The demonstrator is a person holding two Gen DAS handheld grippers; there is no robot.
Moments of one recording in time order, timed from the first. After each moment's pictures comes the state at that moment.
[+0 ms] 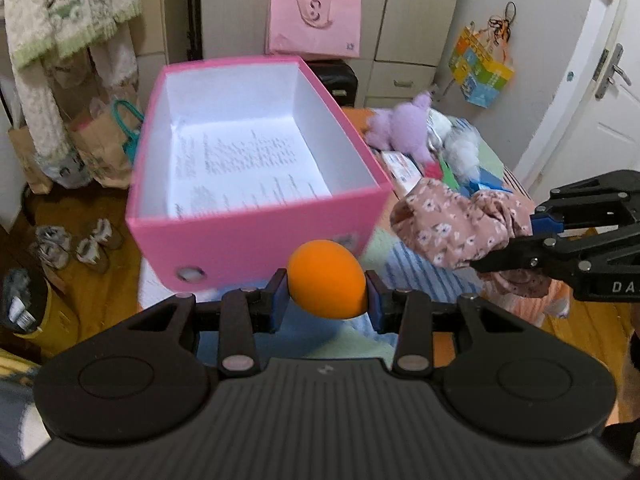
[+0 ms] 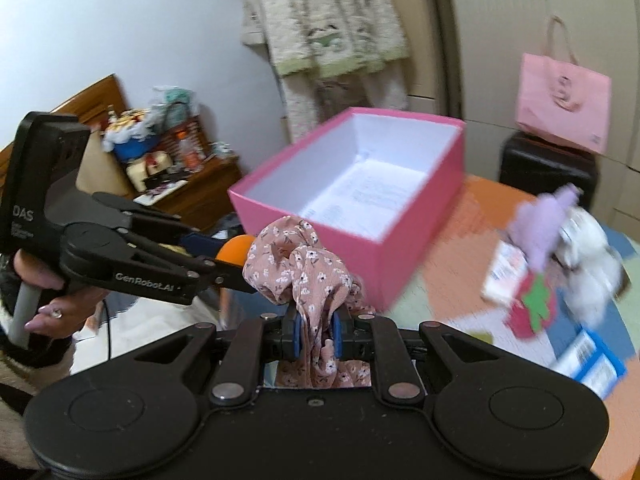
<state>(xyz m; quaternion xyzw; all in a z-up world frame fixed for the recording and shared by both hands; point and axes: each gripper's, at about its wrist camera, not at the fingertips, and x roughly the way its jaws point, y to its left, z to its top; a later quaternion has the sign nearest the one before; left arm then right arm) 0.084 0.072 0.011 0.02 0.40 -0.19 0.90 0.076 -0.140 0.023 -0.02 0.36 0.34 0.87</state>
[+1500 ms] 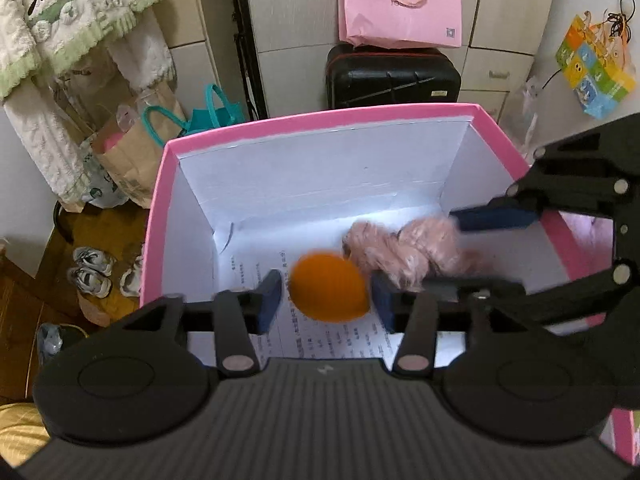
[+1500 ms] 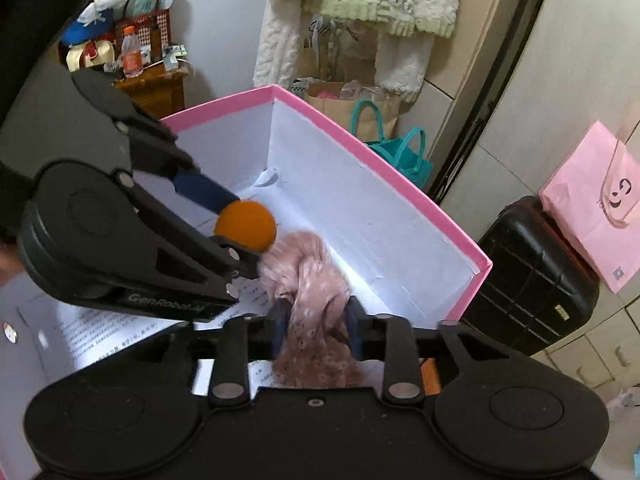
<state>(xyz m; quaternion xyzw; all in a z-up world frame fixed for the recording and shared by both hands) 0.351 0.068 -0.040 0.06 0.45 -0.10 0.88 0.343 -0.038 -0.029 -0.26 0.39 0.31 0.83</state>
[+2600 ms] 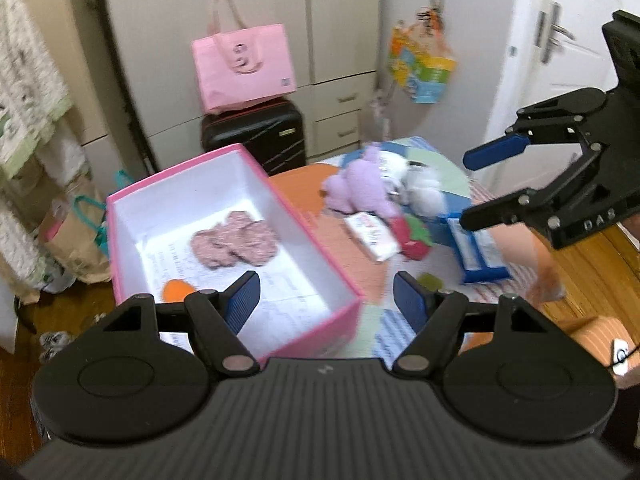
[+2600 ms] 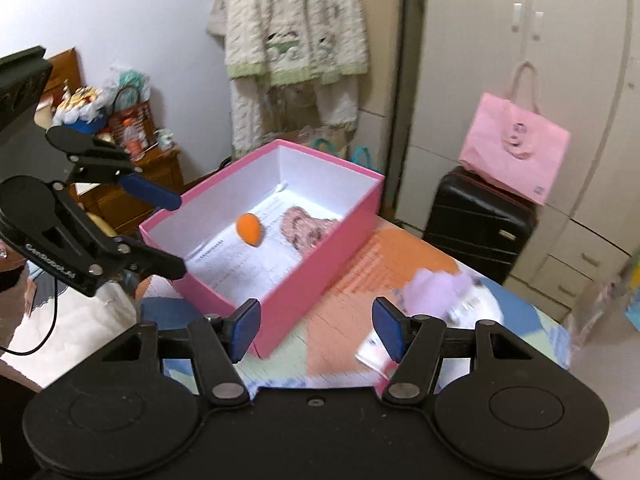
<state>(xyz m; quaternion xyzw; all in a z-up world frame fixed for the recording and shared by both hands) 0.132 0.020 0.072 0.12 0.36 -0.29 0.88 0.121 -0.191 0.082 -0.11 0.35 0.25 0.89</state>
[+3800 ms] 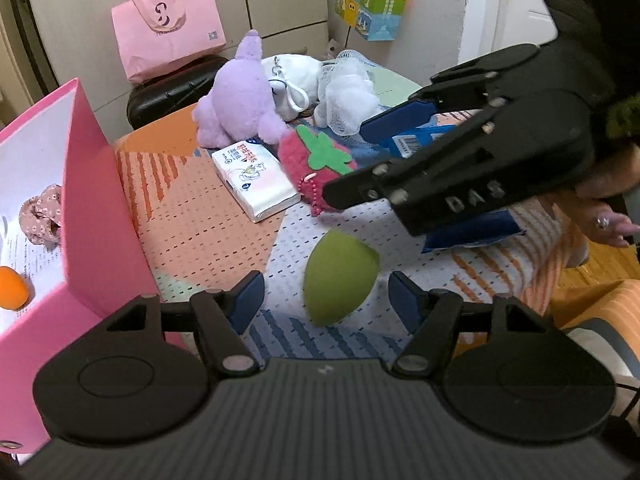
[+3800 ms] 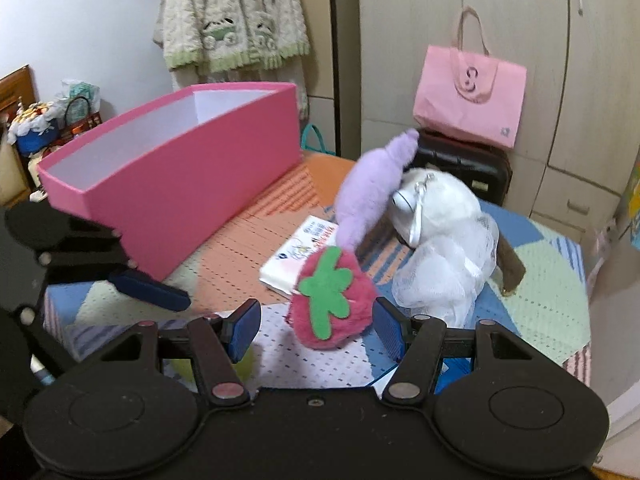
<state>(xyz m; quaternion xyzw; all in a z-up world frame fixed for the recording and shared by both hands) 0.135 -0.110 -0.085 0.17 0.38 -0.31 0.86 0.169 -0.255 -0.081 -0.06 0.34 0.22 0.91</state>
